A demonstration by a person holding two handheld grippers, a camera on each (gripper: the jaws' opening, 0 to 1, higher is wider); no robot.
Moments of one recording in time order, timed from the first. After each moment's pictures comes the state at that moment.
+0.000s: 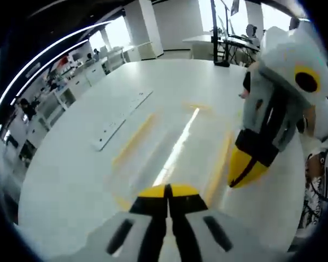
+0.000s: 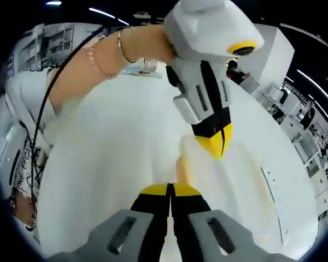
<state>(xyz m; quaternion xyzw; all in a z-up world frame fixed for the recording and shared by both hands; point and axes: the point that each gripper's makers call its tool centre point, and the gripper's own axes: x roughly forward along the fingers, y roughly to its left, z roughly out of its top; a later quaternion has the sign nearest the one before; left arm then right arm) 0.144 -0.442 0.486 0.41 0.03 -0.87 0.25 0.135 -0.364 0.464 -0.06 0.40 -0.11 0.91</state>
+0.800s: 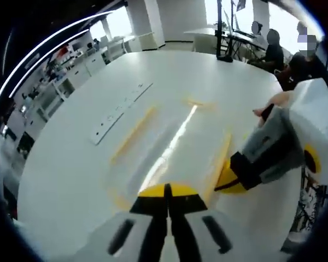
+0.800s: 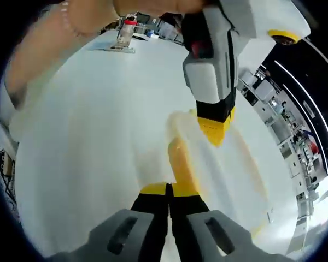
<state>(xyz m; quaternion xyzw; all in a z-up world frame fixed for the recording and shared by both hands) 0.140 -0.434 0.487 0.45 0.06 -0.85 0.25 0.129 -0.373 0.445 -0.09 0.45 -0.24 0.85</state>
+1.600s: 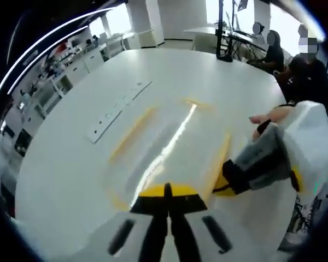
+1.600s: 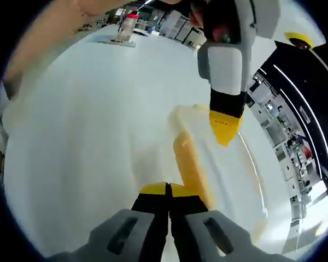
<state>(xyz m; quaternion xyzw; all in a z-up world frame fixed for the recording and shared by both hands) 0.139 -0.428 0.485 0.45 0.07 -0.86 0.24 0.134 -0.376 0.428 -0.13 0.46 -0.26 0.84</state>
